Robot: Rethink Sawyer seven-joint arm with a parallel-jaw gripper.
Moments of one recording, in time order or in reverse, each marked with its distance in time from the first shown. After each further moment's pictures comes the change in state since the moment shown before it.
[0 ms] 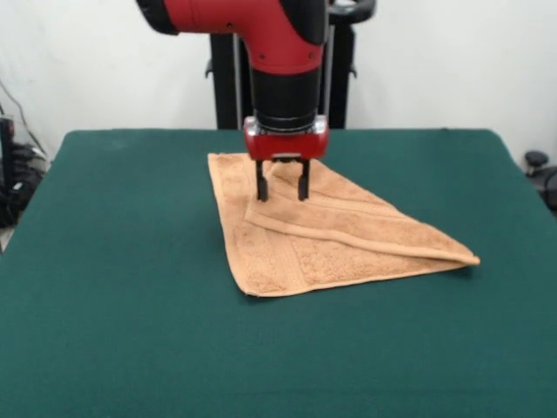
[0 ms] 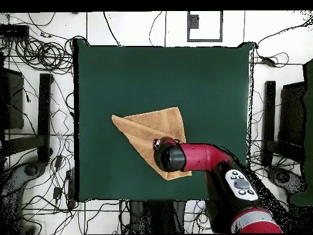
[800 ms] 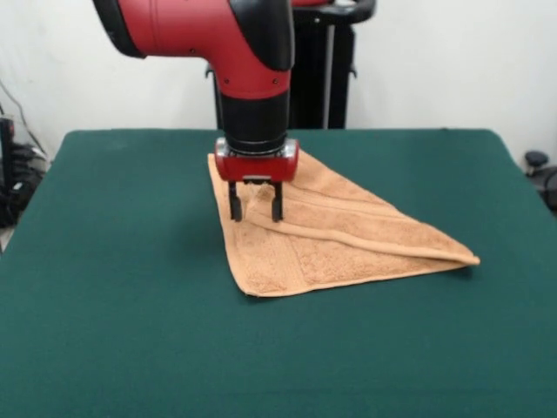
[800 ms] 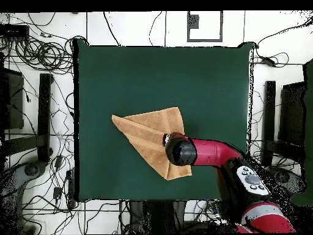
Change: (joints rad) arm -0.051 0.073 0.000 -0.075 0.000 0.000 0.000
